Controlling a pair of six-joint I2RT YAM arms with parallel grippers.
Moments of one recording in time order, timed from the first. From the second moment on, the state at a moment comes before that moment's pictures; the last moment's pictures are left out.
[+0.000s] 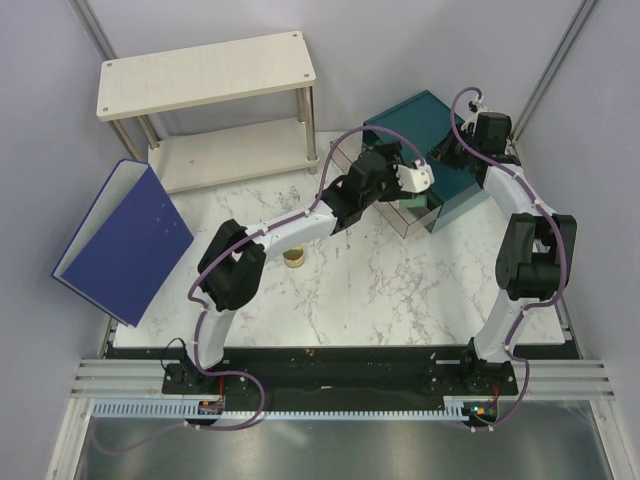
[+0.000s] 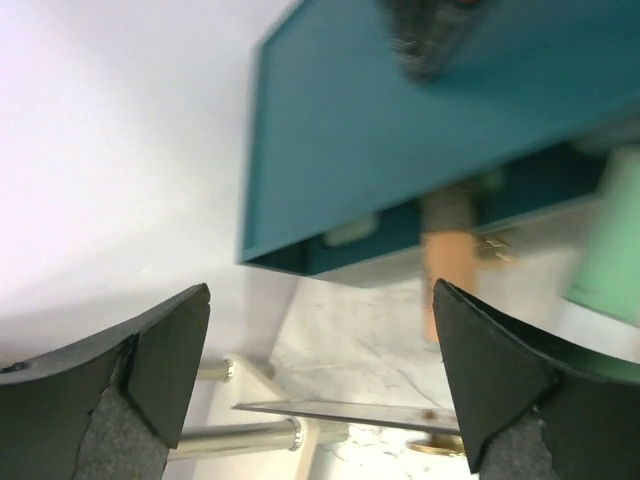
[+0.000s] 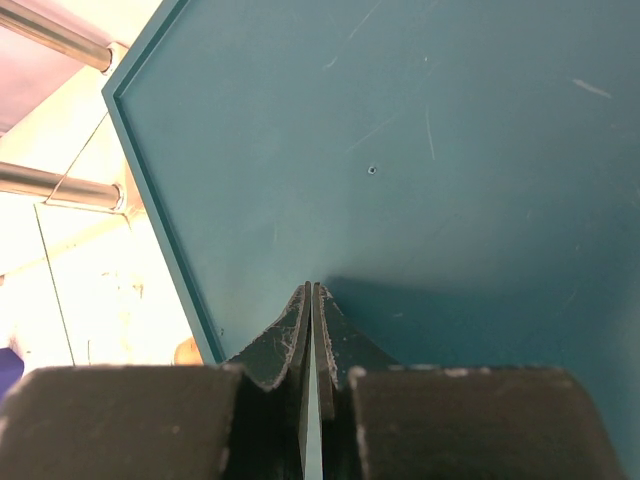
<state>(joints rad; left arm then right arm) -0.85 2.10 1.72 0.17 -0.13 0.88 -0.05 1.89 1.51 -0.15 -0.37 0.42</state>
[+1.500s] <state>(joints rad) -0.69 2.10 1.77 -0.24 0.22 0.00 -0.05 1.89 1.50 -0.14 -0.37 0.42</state>
